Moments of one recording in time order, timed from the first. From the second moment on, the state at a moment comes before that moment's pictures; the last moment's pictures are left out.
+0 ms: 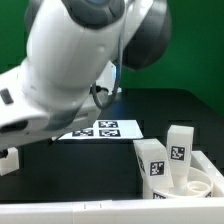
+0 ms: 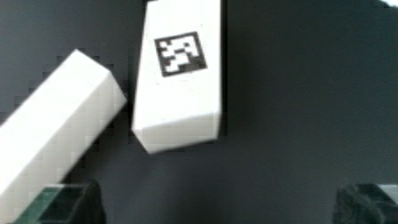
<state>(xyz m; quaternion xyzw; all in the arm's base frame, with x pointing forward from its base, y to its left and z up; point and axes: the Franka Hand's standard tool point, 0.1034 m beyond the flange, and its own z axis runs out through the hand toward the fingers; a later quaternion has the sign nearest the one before) 0.534 -0.154 0.041 0.89 0.25 -0.37 0.10</state>
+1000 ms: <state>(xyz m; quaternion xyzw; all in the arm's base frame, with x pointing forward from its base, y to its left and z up) 0.513 -0.158 0.023 0.85 0.21 -0.46 0.14</state>
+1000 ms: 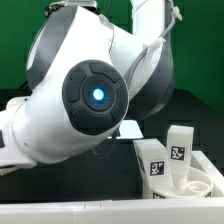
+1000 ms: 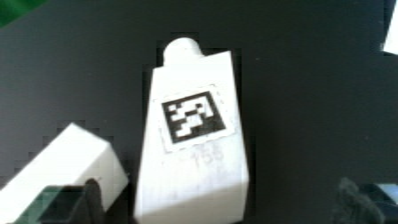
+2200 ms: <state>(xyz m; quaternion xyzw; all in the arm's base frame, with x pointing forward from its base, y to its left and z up) 0.546 -0.151 0.064 0.85 0.18 -0.47 0.16</state>
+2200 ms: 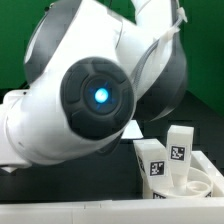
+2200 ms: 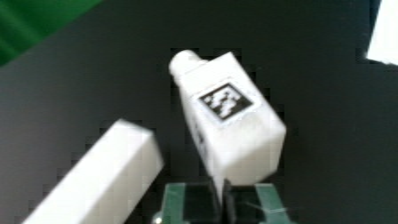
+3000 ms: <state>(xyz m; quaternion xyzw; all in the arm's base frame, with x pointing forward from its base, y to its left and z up) 0.516 -0.165 0.046 0.85 0.26 -0.45 0.11</state>
